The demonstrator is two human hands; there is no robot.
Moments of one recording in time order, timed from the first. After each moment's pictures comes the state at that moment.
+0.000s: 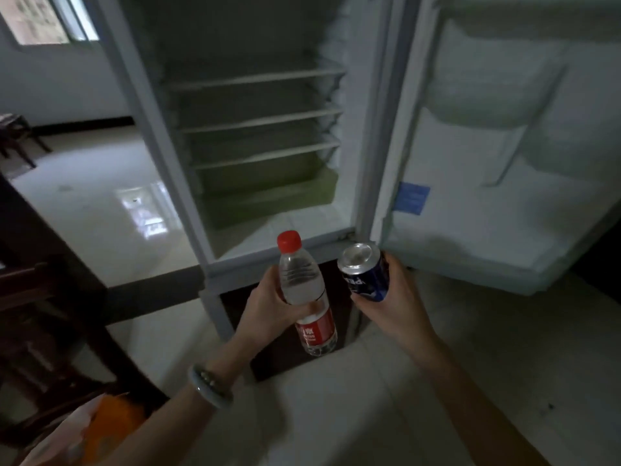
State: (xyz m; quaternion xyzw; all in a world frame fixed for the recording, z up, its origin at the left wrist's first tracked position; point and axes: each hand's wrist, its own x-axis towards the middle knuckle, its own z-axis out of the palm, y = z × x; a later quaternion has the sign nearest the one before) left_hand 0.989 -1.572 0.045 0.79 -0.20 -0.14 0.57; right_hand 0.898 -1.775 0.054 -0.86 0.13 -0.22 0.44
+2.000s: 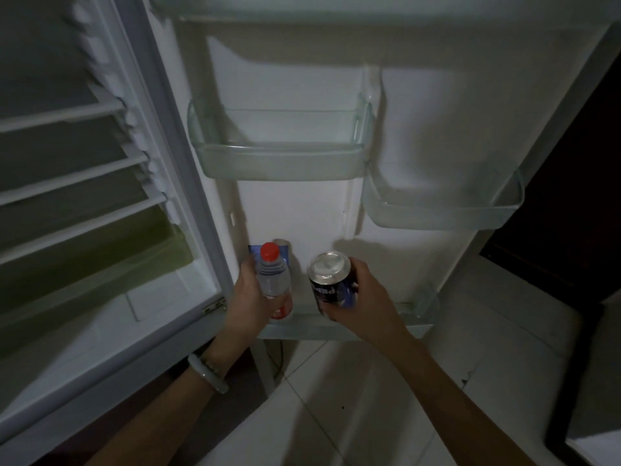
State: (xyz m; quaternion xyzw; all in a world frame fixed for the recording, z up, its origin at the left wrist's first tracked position) left_hand 1.118 -1.923 0.009 0.83 -0.32 -0.07 0.46; right_hand 0.948 -2.051 0.069 -0.83 0.23 -0.23 0.45
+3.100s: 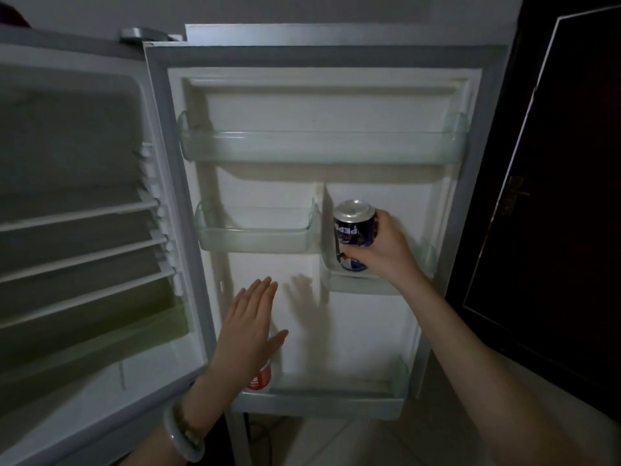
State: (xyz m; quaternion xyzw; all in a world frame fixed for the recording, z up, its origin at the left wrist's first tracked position) left_hand 1.043 -1.930 0.118 0.81 -0.48 0.27 0.17; right_hand 0.924 -2.135 0.241 -0.82 0.21 -0.39 0.37
